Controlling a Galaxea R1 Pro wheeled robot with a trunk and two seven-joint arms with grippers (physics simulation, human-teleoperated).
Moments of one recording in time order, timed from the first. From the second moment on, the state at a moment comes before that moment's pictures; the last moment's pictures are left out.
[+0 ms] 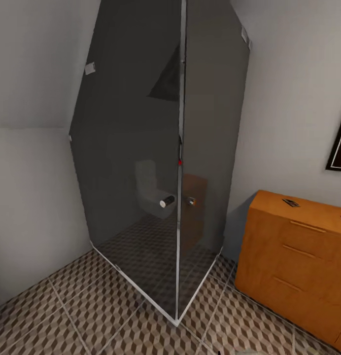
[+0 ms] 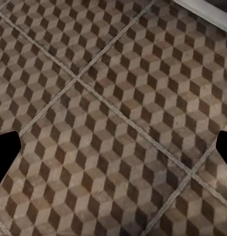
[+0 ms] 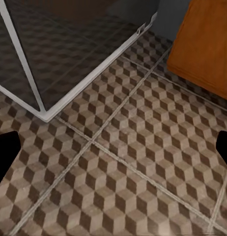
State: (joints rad) left arm 0.00 0.01 -0.01 -0.52 0.01 -0.17 0.12; right arm -0.07 0.04 0.11 -0.61 0.01 -0.30 -0.21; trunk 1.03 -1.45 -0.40
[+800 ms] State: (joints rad) left arm 0.00 0.01 -0.03 -0.52 0.01 -0.17 0.12; right arm -0.07 0.04 0.11 -0.61 0.01 -0.30 -0.21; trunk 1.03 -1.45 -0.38
